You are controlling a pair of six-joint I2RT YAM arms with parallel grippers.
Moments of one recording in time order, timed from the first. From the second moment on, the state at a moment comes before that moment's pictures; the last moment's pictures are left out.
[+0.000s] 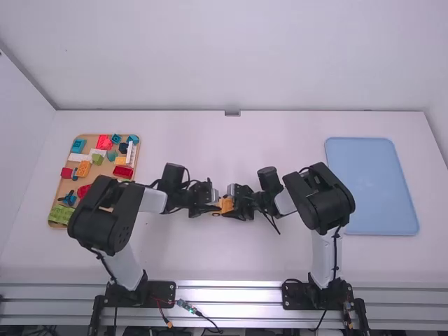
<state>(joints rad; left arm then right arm) -0.22 1.81 0.63 0.20 0.89 1.01 0.41 2.11 0.69 0.56 -0.98 -0.77</state>
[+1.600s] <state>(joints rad) -0.22 1.70 0.63 0.09 0.88 1.00 0.41 2.11 0.69 0.55 -0.98 -0.77</state>
